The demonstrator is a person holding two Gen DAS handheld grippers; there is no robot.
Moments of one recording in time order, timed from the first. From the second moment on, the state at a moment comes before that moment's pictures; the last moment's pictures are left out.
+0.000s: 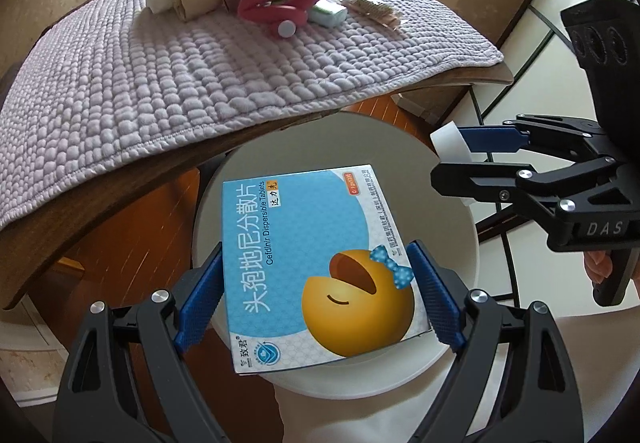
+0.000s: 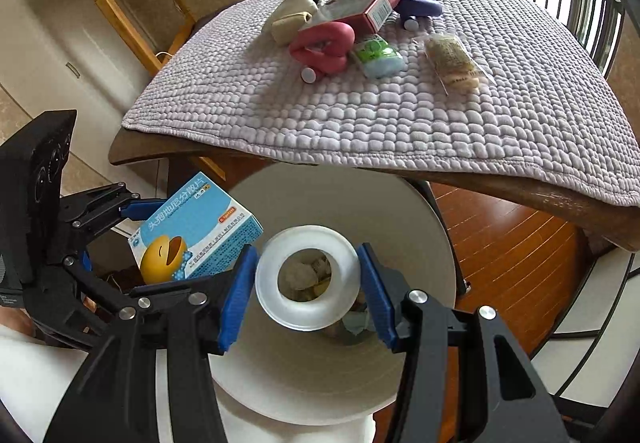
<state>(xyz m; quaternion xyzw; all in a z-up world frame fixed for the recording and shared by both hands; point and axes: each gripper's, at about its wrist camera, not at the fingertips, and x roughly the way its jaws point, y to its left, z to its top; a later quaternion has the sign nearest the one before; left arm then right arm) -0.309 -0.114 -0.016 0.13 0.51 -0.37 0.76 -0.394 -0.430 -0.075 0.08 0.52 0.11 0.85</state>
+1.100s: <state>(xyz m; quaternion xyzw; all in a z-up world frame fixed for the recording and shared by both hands) -0.307 -0.136 -0.070 0.15 0.54 -0.34 0.76 -0.365 -0.406 -0.119 0.05 0.54 0.08 0.84</state>
